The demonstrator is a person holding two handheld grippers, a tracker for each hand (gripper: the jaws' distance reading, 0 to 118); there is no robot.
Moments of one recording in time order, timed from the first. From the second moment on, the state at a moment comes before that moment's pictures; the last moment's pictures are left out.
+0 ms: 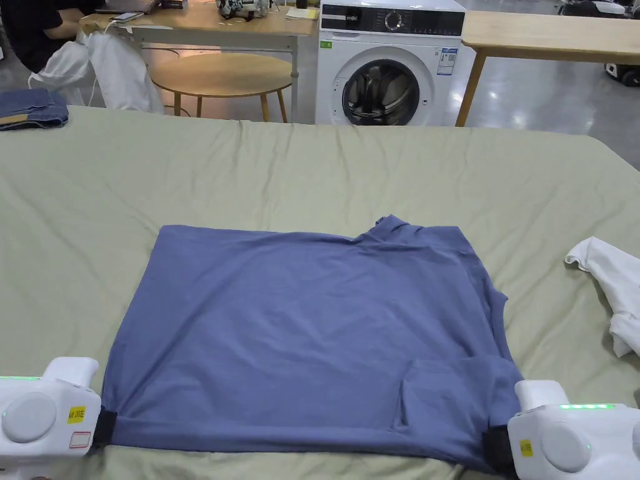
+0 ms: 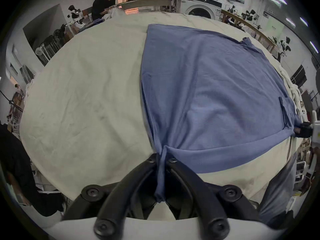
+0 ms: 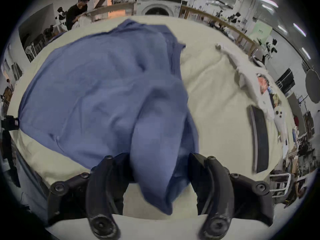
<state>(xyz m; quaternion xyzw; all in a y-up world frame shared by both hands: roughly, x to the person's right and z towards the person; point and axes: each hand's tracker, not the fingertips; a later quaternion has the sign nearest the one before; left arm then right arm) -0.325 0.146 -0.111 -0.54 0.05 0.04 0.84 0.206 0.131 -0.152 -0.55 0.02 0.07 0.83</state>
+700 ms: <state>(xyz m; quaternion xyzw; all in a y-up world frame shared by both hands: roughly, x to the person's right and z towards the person) -0.327 0.199 -0.112 -0.47 0.05 0.06 0.88 0.198 0.198 -0.157 -0.45 0.05 0.06 0.89</state>
